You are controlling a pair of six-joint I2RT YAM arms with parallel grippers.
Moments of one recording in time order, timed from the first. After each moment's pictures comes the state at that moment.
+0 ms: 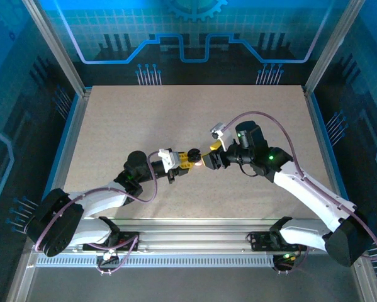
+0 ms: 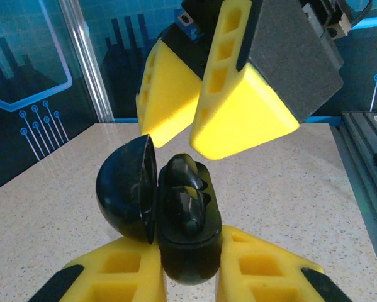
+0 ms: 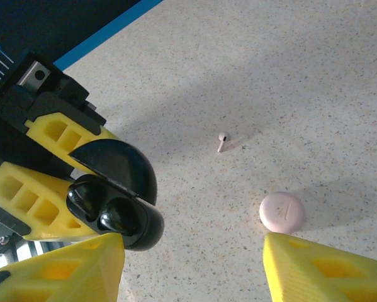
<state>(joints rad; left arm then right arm) -0.58 1.26 0.41 0.83 0.60 0.17 0.59 1.16 0.96 -0.42 -0.39 0.03</state>
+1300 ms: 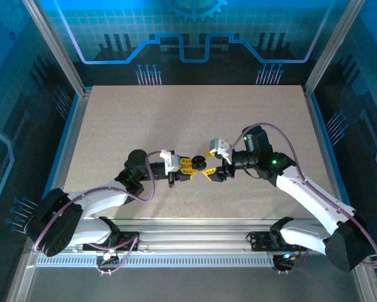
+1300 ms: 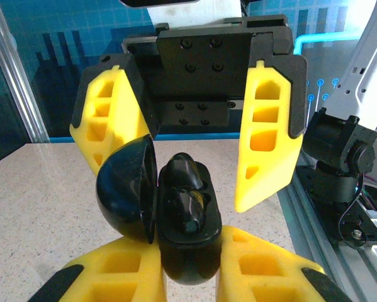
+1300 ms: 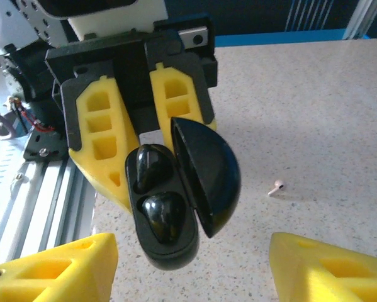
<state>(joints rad) -0.60 1.26 0.44 0.83 0.80 0.09 0.52 1.12 0.86 -0.36 -0.78 -0.49</state>
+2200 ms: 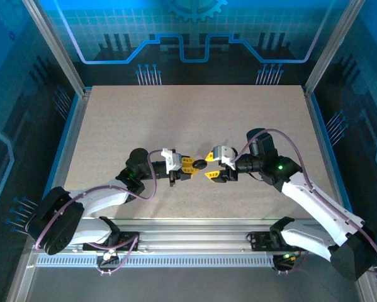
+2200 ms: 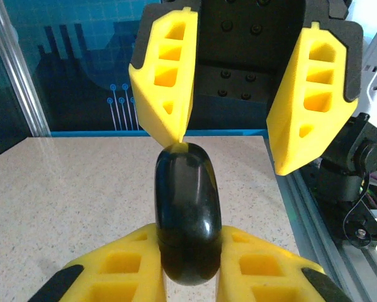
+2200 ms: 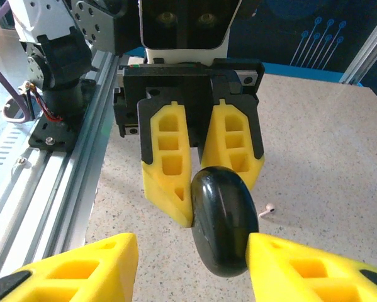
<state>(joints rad) -0.60 1.28 0.45 0.81 0.79 0.09 0.54 1.03 0.84 -0.38 -0.79 -0.62</state>
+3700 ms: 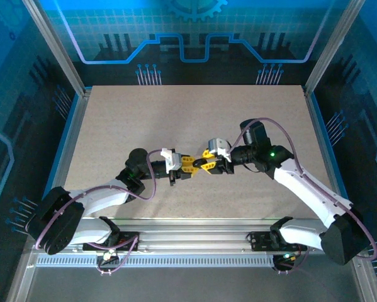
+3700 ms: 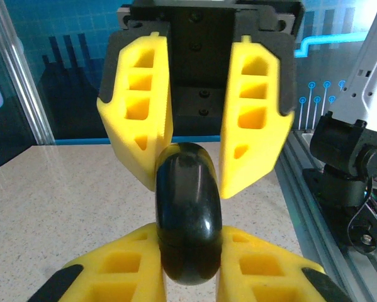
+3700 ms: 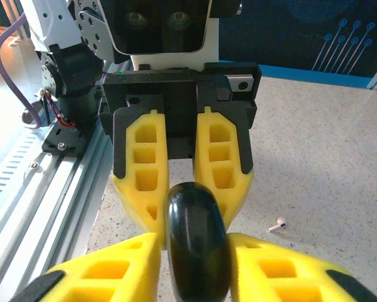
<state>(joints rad) -0.60 1.28 0.45 0.84 0.78 0.09 0.51 1.19 0.94 -0.42 -0.90 -0.69</state>
